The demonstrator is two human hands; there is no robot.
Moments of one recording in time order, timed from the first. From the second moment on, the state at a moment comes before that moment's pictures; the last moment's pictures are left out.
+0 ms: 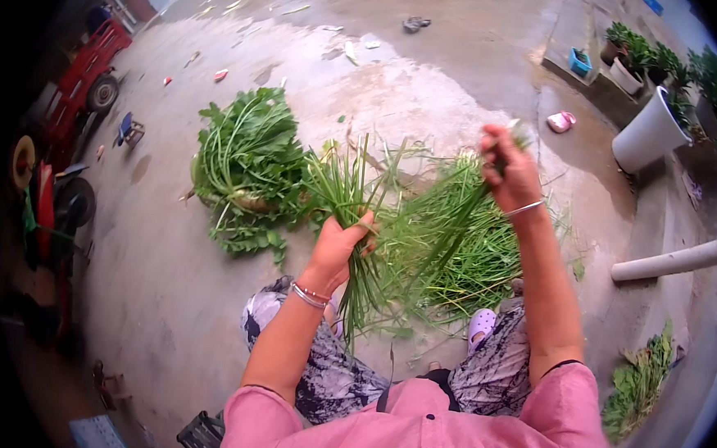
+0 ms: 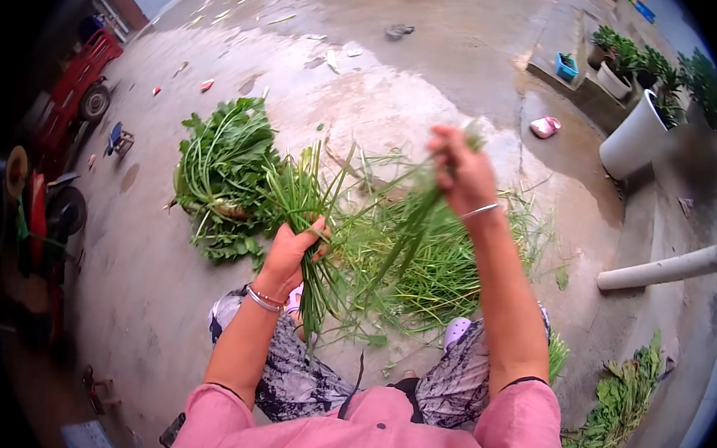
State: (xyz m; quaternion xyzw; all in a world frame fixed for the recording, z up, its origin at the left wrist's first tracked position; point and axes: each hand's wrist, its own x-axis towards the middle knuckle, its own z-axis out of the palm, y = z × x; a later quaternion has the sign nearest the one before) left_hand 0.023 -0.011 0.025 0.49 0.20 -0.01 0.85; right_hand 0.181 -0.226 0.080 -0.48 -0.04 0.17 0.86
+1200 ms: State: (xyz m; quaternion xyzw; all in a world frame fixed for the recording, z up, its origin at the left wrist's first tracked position) left_hand 0.025 -0.020 0.020 0.49 0.15 -0.07 0.86; right_hand 0.135 -0.187 0.069 -0.64 -0.07 0.30 0.71
